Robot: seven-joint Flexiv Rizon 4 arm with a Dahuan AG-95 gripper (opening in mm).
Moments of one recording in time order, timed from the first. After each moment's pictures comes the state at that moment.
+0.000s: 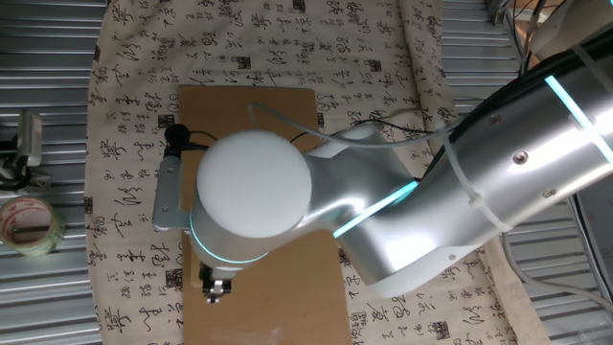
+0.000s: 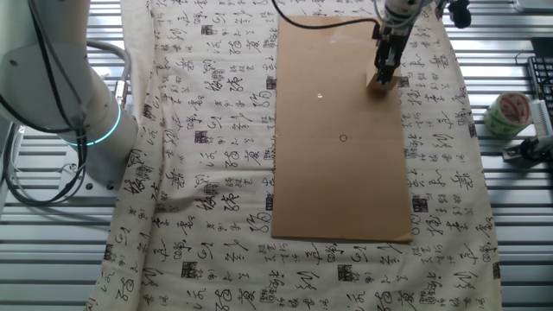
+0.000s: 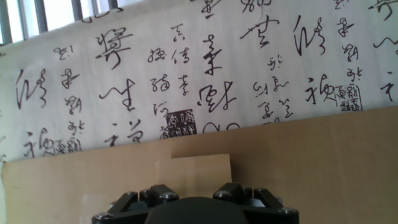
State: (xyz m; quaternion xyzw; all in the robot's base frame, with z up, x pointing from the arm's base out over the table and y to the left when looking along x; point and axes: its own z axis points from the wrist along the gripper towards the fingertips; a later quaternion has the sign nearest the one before) arm 0.594 0.177 0.046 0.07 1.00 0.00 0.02
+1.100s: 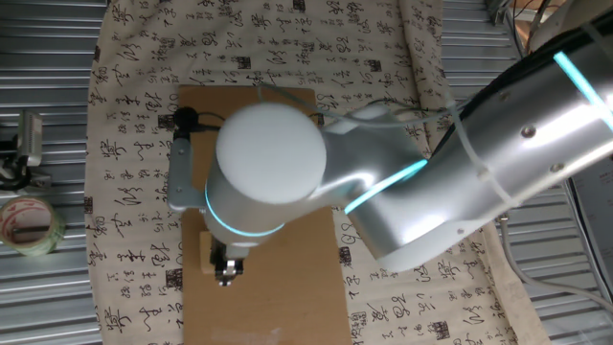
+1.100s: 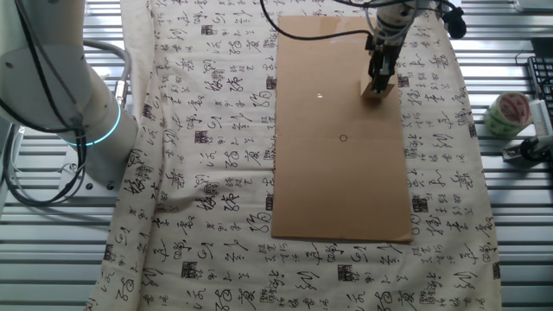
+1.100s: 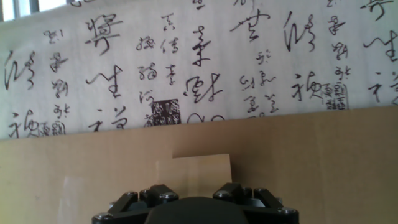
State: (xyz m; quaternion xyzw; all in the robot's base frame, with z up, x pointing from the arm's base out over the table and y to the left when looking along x) arm 0.579 0.154 0.054 0.05 1.00 0.01 0.02
